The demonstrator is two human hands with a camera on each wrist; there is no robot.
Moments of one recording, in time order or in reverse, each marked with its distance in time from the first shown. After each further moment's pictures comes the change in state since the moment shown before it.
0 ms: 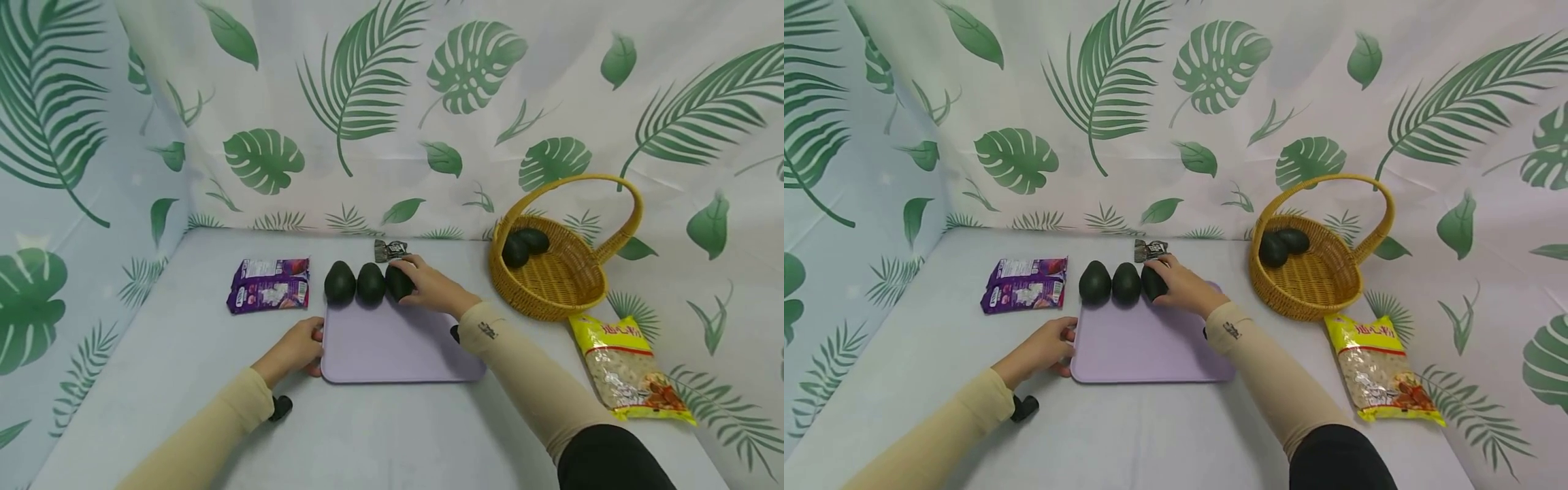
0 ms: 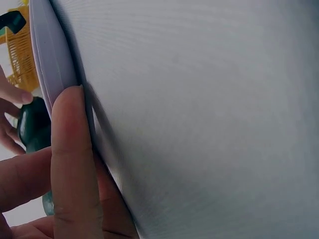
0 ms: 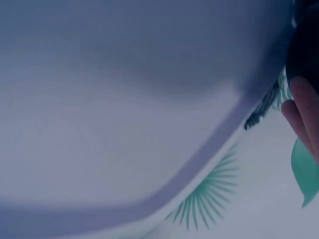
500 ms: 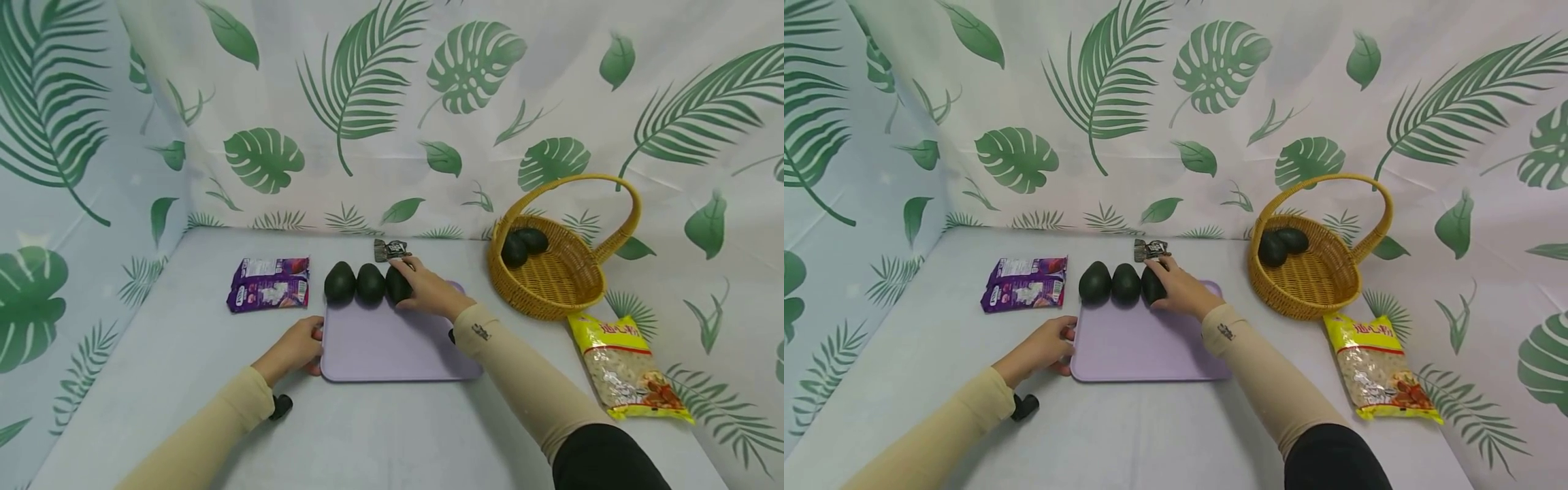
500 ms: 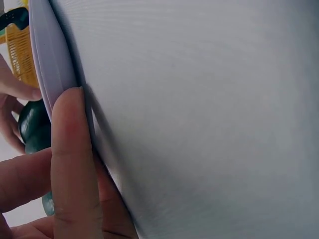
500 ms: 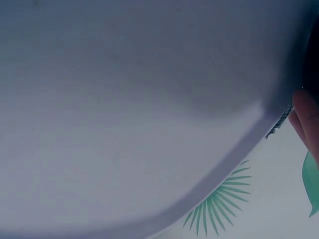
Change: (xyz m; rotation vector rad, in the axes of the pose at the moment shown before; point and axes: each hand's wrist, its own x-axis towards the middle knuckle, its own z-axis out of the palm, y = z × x) left_hand 0.002 -0.002 0.001 -0.011 0.003 -0.007; right_hand 0.003 0.000 0.014 -0.045 0.009 0.063
